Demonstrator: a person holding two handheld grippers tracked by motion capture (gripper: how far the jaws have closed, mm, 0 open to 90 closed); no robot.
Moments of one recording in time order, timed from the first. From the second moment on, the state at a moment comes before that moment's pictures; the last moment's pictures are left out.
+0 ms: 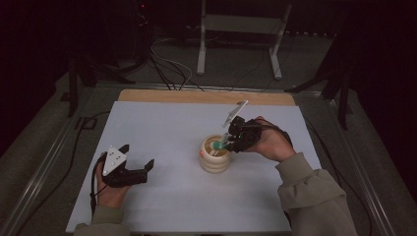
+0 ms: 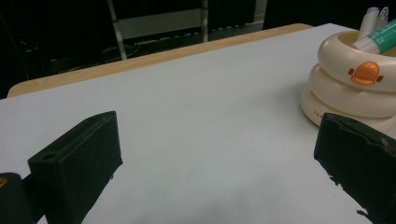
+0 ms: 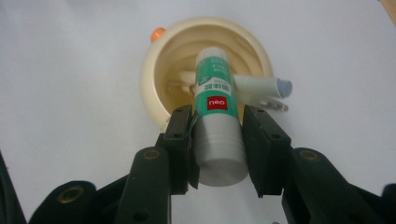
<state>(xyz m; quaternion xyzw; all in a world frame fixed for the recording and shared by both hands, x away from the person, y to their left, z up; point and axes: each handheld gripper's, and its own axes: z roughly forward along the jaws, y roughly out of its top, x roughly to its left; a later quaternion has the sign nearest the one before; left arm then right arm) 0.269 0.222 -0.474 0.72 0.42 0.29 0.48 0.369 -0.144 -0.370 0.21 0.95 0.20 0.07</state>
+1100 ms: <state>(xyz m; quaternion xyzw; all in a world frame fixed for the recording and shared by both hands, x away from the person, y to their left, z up) 0.269 0.221 -0.474 0.72 0.42 0.29 0.48 0.377 -0.135 -0.367 0.25 0.93 0.26 0.10</state>
